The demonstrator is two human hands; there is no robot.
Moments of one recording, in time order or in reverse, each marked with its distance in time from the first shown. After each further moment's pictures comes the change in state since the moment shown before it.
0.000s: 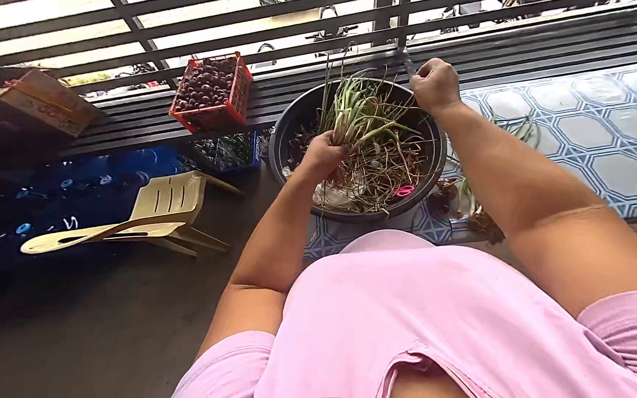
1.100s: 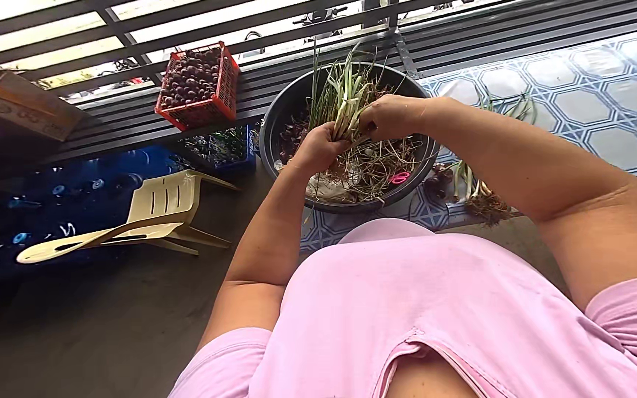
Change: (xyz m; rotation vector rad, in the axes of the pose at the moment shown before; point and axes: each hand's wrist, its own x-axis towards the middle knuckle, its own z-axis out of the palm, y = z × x) left_hand -0.003 0.003 -0.002 0.241 -0.147 0.150; right_hand -0.042 -0.024 0.019 -0.484 -0.760 -0.718
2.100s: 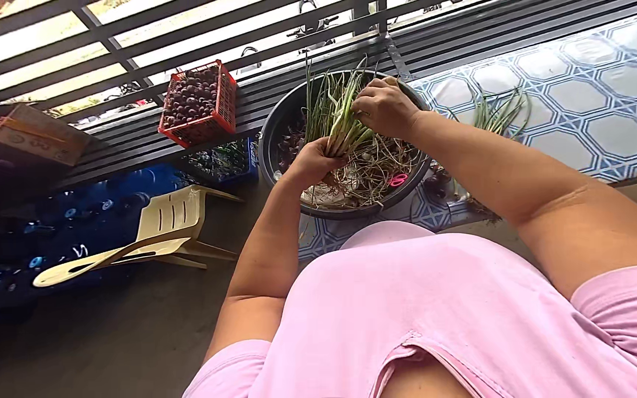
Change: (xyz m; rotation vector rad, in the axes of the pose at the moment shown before) left_hand -0.012 -0.003 0.003 -0.225 -0.067 -0.050; right_hand 0.004 0.027 0.037 -0.088 0.774 -0.102
